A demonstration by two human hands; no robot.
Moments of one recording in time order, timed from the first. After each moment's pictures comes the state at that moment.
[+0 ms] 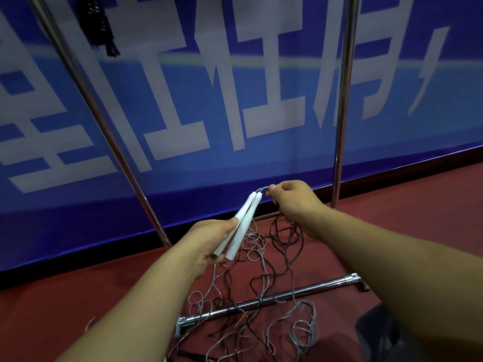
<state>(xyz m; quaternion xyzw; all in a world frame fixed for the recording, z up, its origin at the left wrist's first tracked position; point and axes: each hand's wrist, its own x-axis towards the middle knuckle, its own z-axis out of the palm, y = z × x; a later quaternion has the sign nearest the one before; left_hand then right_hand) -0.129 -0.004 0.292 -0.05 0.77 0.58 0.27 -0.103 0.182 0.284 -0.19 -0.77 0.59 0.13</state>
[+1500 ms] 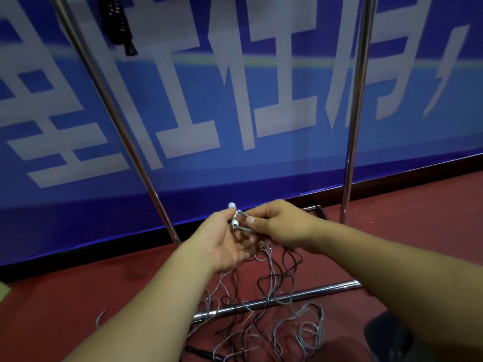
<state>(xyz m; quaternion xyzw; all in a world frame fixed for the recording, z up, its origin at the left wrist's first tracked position) -0.125 -0.004 0.300 -0.12 0.58 0.72 0.37 -0.077 0.142 0.293 0.03 -0.80 0.60 -0.05</state>
